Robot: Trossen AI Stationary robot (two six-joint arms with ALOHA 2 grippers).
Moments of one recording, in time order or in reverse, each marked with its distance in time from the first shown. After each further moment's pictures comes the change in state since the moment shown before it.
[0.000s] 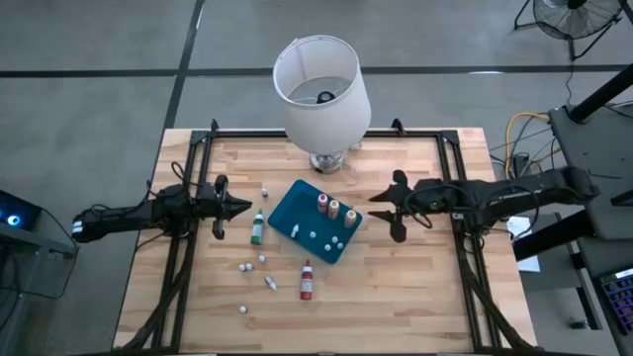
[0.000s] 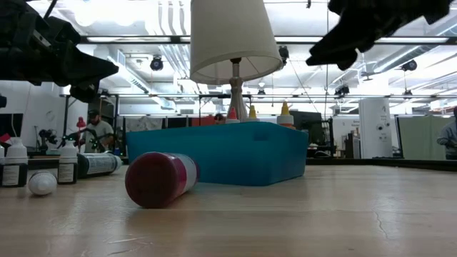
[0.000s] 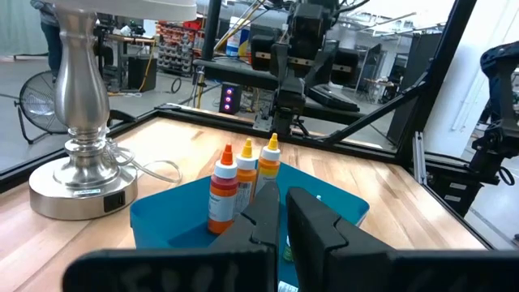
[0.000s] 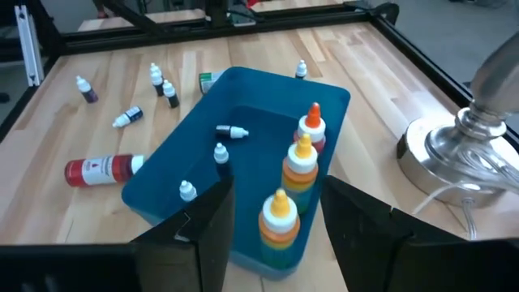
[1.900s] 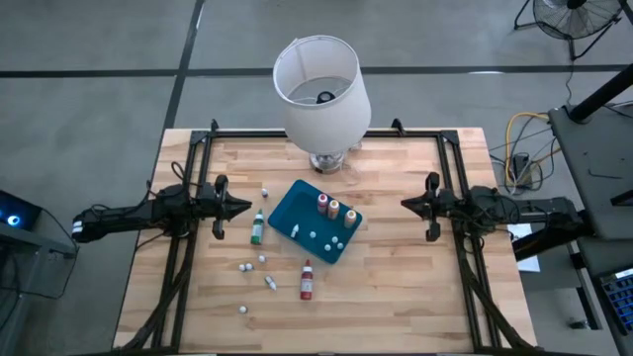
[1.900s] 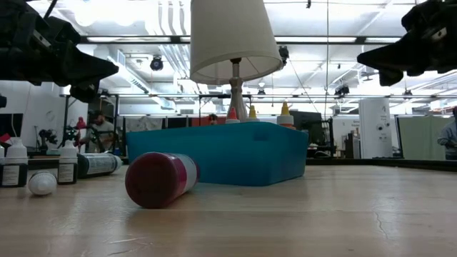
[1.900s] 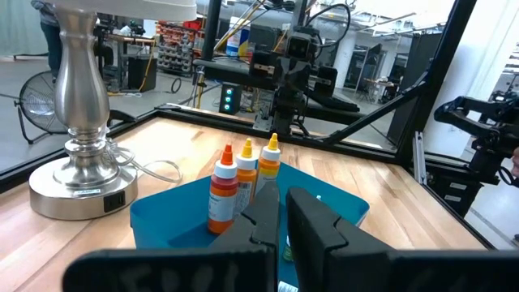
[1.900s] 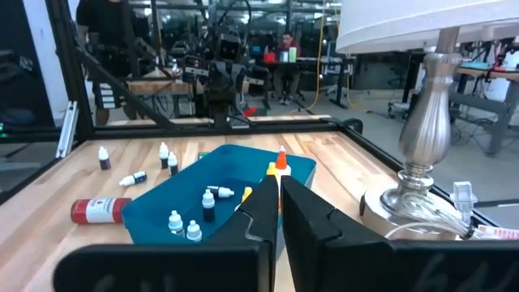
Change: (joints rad) left arm 0.000 0.000 0.000 0.000 0.000 0.000; right arm -0.023 -0.891 -0.528 0.101 -0.003 -0.147
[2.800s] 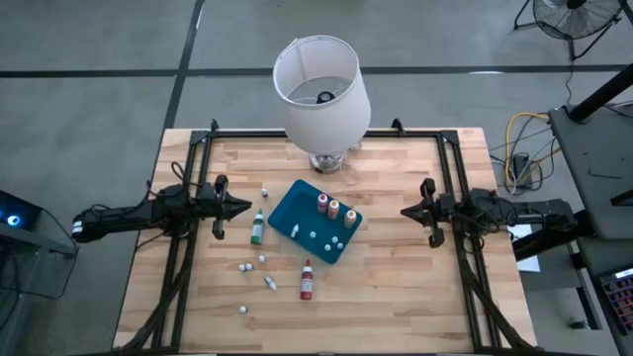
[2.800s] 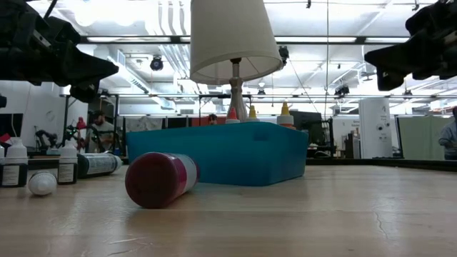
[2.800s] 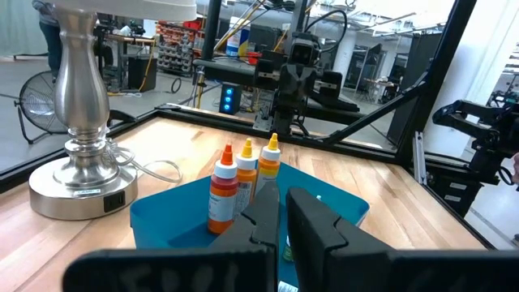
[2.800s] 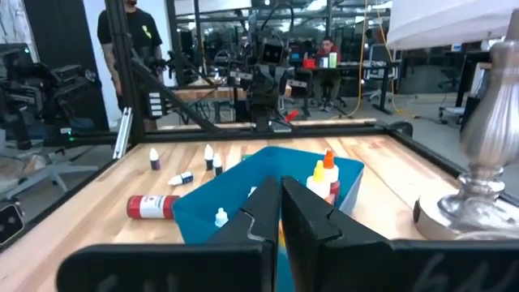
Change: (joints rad) left arm 0.000 0.000 0.000 0.000 0.000 0.000; right arm 0.001 -0.049 -0.060 0.038 -0.137 0.047
